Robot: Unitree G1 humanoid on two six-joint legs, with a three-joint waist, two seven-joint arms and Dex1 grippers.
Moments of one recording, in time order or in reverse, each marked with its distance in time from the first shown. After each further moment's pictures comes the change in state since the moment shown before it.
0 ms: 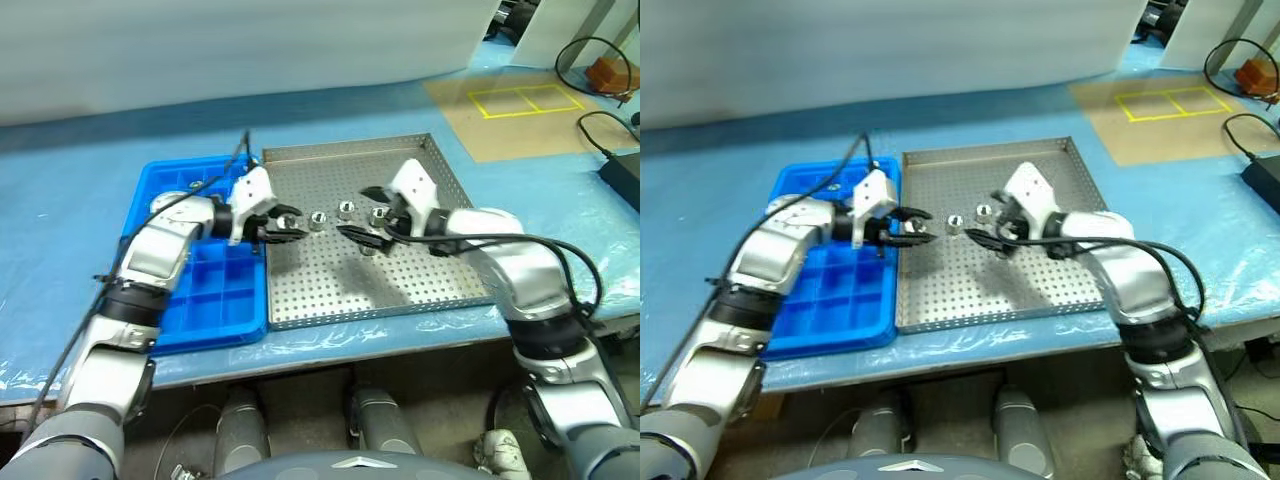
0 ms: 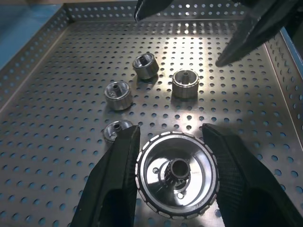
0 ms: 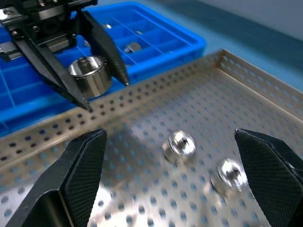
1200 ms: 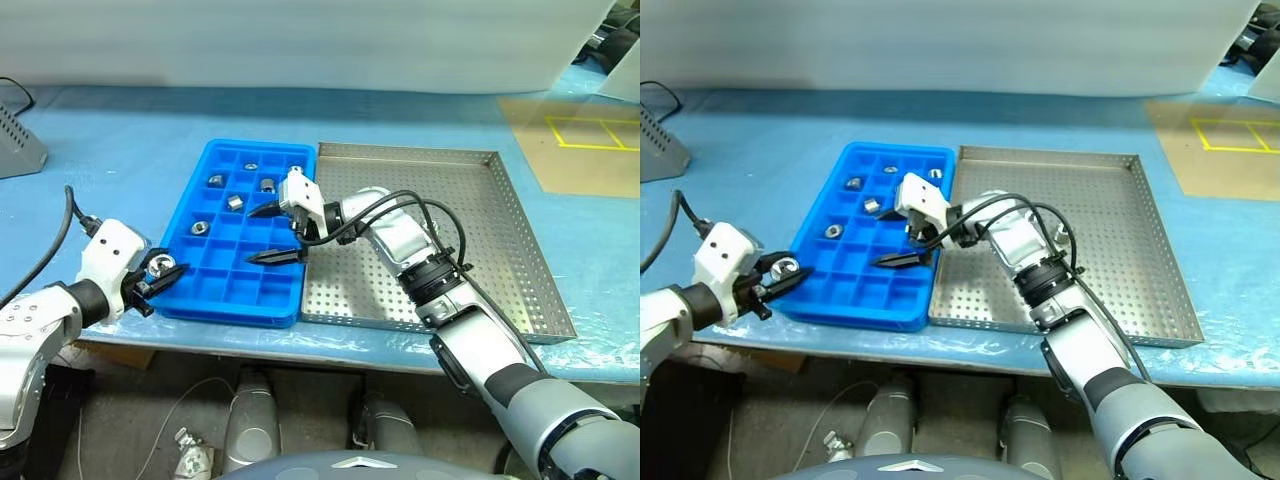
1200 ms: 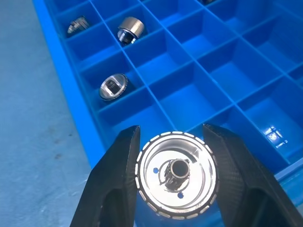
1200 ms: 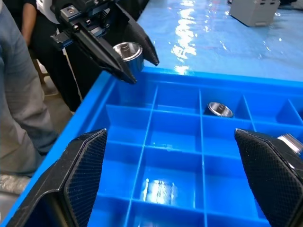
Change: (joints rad) left arm 0.780 0.221 0.482 -0.657 -0.174 0.398 0.435; right arm -0.280 0.340 0.180 0.597 -0.138 -0.399 0.359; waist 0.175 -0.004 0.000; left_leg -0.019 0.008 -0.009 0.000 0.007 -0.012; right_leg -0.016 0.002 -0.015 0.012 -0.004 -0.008
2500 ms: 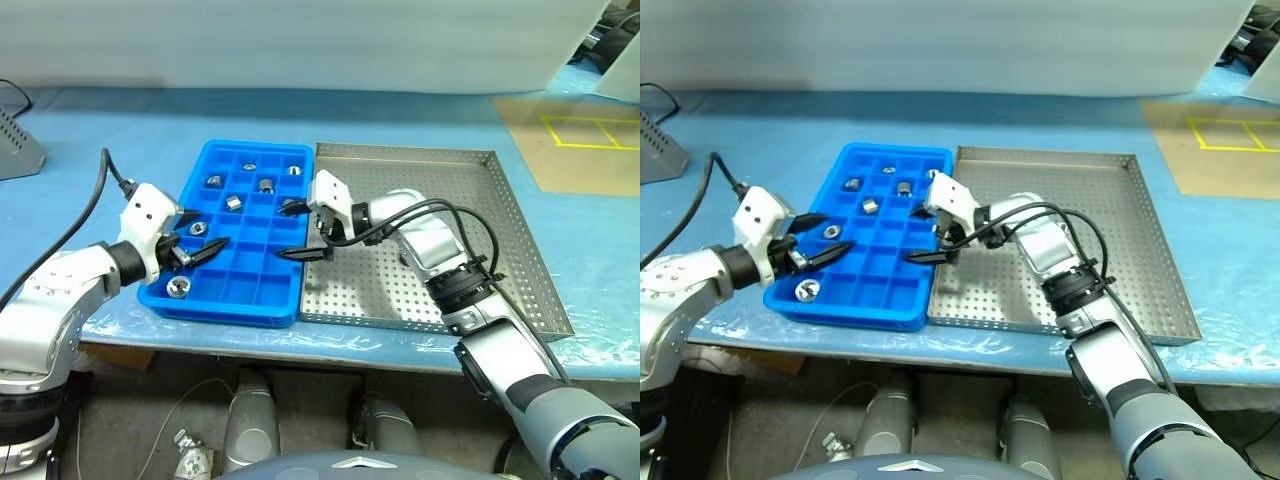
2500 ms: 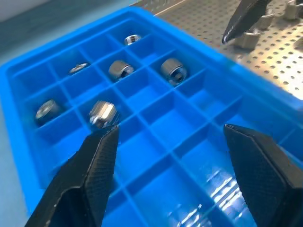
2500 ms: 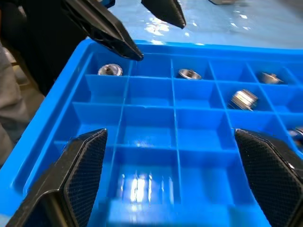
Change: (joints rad) left arm -0.340 -0.001 -0.210 0.178 -0.072 -0.068 -0.015; right arm 0.116 -0.163 -0.060 -0.221 -0.002 0.118 -0.044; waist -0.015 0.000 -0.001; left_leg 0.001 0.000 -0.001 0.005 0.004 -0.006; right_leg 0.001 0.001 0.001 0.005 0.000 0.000
